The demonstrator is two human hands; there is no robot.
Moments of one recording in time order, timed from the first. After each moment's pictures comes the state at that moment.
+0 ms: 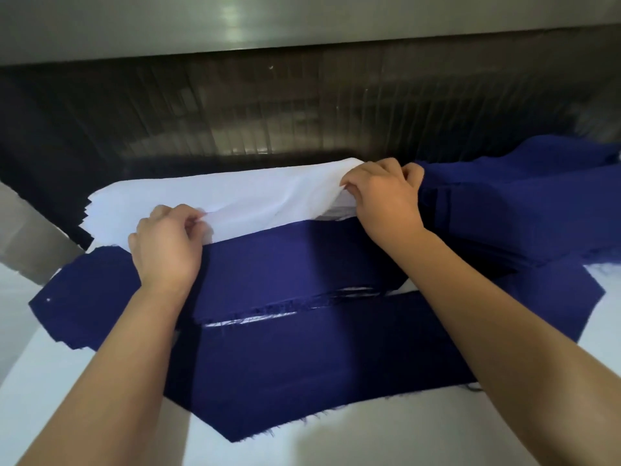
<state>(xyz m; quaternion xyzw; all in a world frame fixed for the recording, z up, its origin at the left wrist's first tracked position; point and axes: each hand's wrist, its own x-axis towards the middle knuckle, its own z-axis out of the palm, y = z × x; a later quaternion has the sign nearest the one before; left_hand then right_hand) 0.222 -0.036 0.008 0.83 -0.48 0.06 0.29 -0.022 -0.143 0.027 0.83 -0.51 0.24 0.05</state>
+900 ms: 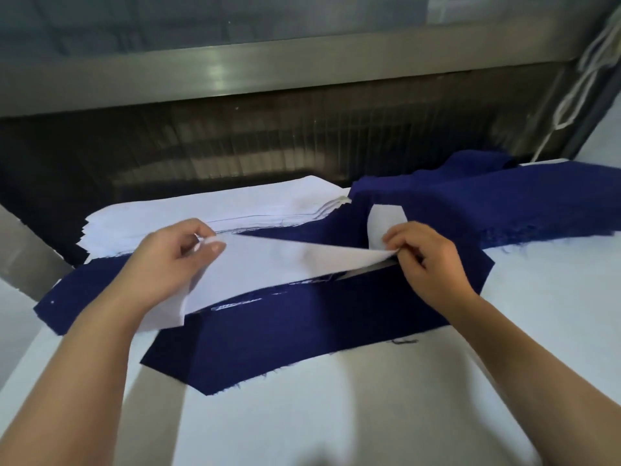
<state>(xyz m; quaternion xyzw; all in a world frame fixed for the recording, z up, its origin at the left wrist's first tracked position) 0.169 0.025 0.068 0.68 -0.63 -0.16 0.34 -0.157 -0.052 0.013 0.79 -0.39 0.44 -0.15</state>
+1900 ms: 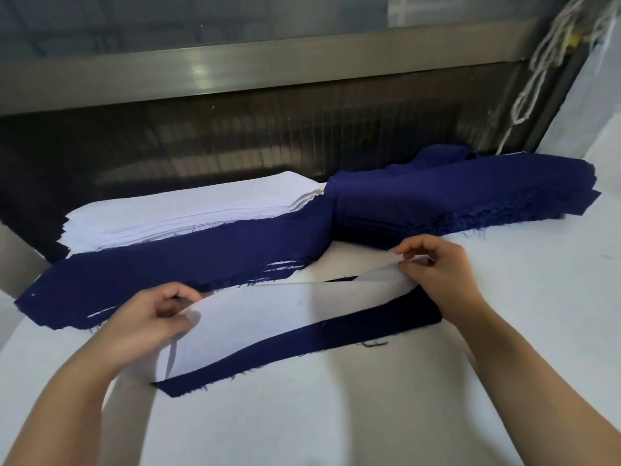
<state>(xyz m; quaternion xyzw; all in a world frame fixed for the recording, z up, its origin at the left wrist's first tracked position) 0.154 0.087 0.029 0.73 -0.53 -0.32 0.30 -0.205 -0.021 -0.003 0.63 -0.51 0.48 -0.34</state>
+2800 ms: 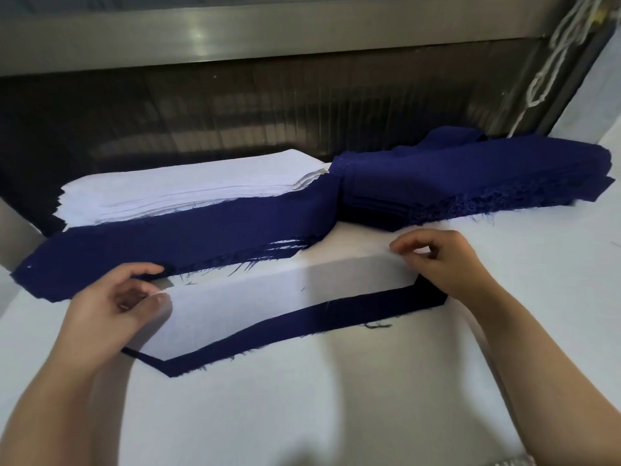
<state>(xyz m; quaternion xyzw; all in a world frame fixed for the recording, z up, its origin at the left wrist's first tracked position) 0.185 0.111 0.001 0.72 -0.55 -0.16 0.40 -0.211 -0.021 -0.002 0.73 -0.48 0.37 -0.30</state>
